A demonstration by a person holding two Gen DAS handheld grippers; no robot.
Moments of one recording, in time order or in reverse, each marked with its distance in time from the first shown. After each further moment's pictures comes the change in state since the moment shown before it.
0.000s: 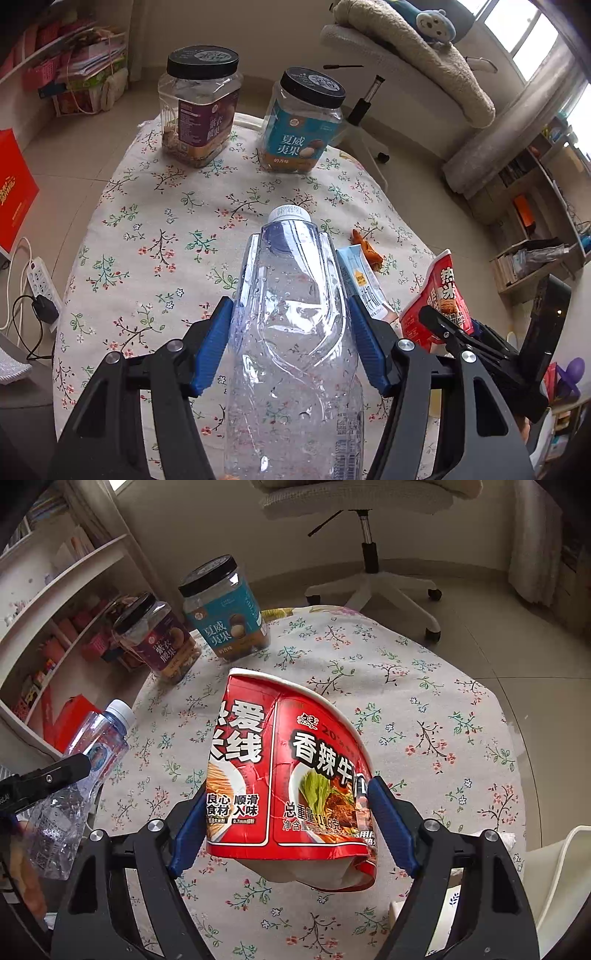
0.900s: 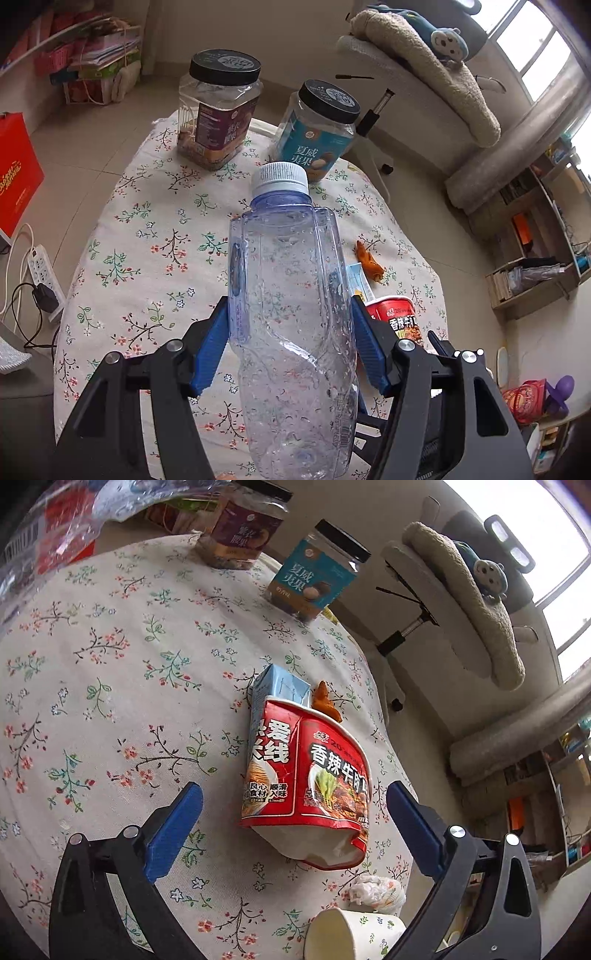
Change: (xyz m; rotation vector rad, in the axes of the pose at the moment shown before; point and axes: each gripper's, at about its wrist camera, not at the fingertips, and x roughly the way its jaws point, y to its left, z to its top) left arm -0.014 0.019 0.004 -0.070 -0.012 -0.004; right arm 0.060 0.101 -0.077 -0.805 -0.002 -0.542
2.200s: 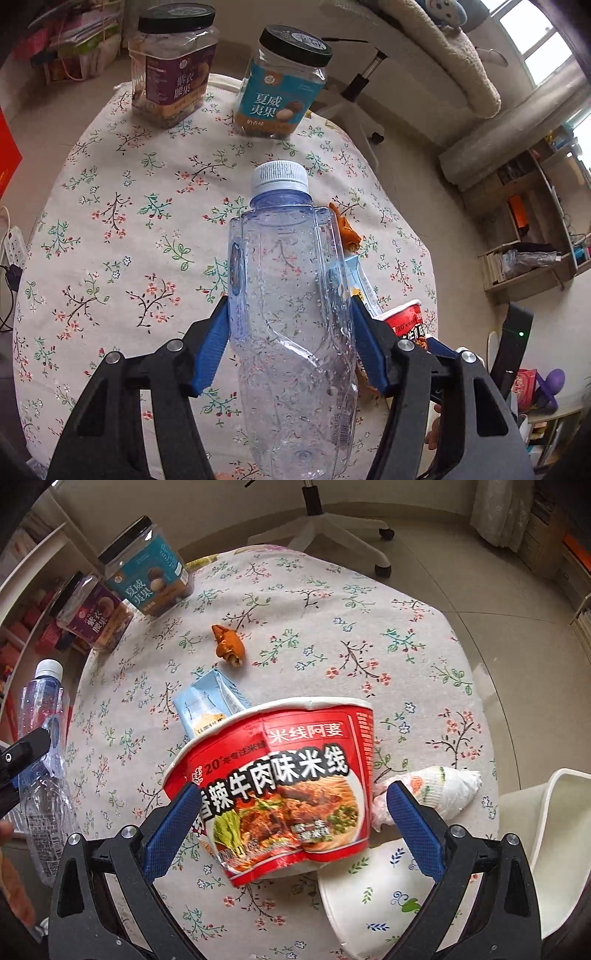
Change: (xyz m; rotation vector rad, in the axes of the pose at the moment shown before) left arm 0.045 -0.048 -0.015 0.000 0.118 -0.035; right arm 0.057 -0.133 -0.071 0.839 0.318 0.519
